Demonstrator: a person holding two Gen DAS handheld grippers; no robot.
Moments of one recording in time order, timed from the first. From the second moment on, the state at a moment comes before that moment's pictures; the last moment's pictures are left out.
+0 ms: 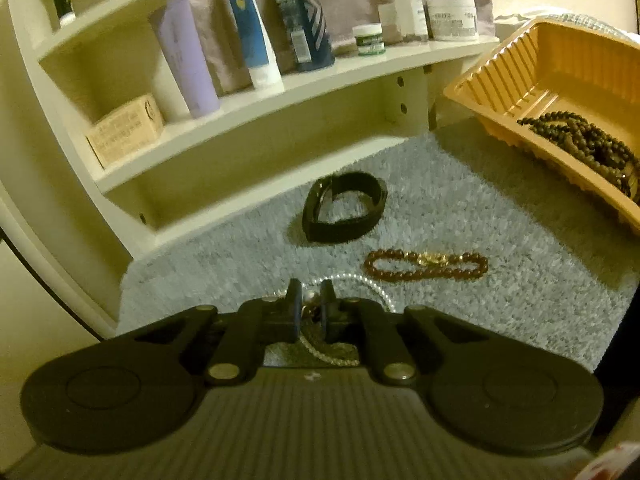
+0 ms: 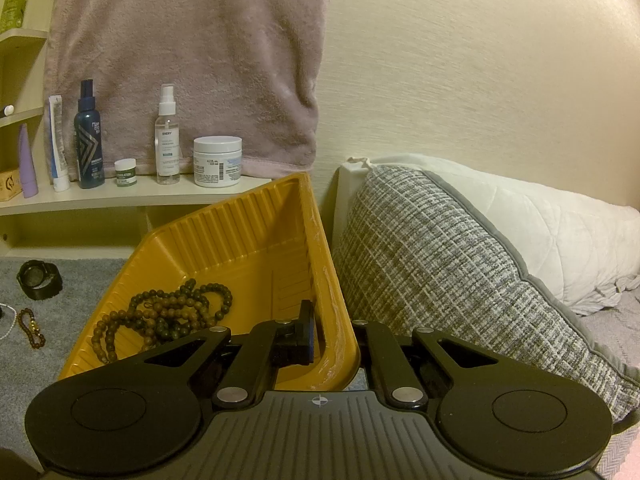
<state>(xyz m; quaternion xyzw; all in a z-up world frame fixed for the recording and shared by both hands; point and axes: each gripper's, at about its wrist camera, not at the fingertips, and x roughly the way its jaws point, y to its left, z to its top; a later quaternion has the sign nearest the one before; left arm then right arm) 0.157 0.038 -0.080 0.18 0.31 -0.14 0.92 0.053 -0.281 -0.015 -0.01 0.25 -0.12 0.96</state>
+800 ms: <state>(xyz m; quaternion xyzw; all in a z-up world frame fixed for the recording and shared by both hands) 0.138 -0.049 -0.039 0.12 0.28 -0.25 0.92 0.052 -0.281 -0.015 -0.01 0.25 -0.12 0.96</state>
